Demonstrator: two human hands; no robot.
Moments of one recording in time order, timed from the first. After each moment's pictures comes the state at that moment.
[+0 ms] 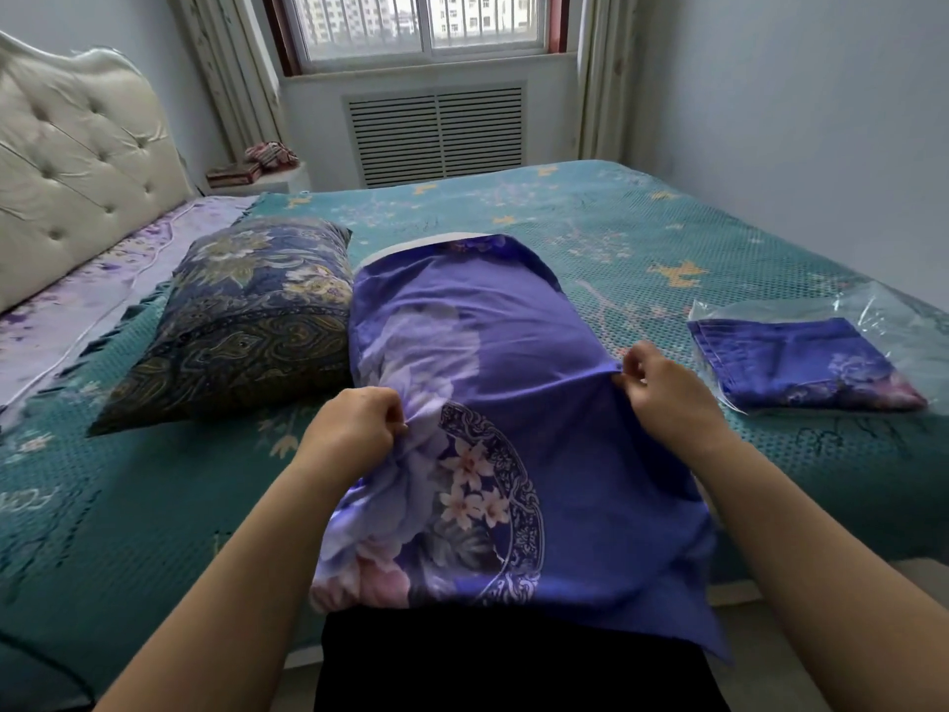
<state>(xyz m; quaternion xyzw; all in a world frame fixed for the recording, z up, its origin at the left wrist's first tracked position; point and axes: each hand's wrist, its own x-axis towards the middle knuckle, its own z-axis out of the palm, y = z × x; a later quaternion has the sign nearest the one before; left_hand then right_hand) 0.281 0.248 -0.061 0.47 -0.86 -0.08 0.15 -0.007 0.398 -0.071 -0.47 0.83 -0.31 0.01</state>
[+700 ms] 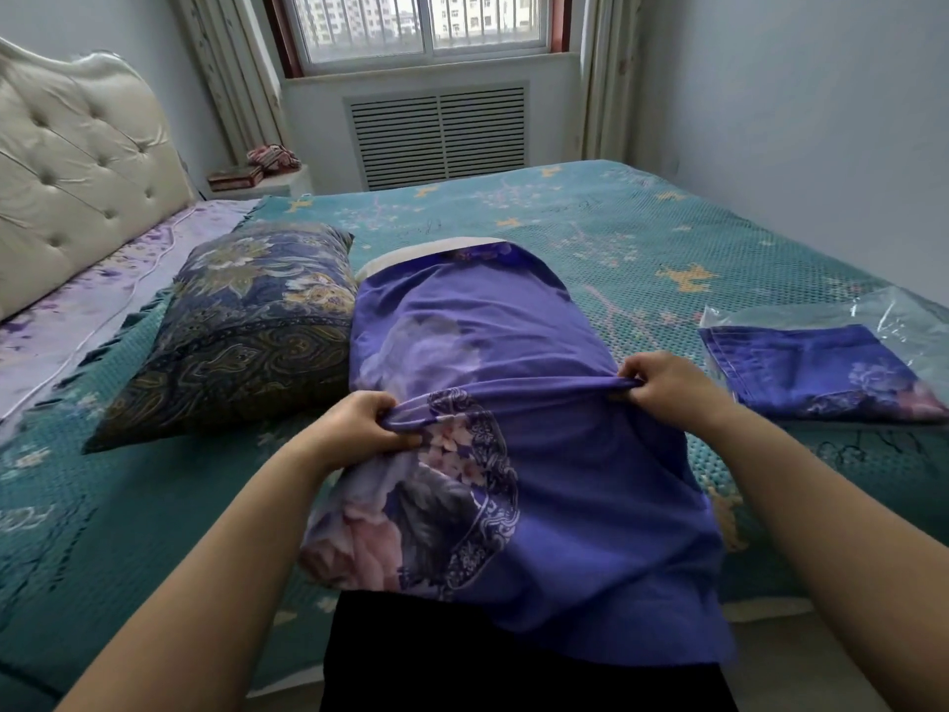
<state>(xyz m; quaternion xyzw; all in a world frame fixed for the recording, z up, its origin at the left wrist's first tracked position) 0.280 0.200 -0.066 0.43 -0.84 -0.32 0.11 -0.043 0.365 -0.064 -0.51 0.82 -0.24 0.11</state>
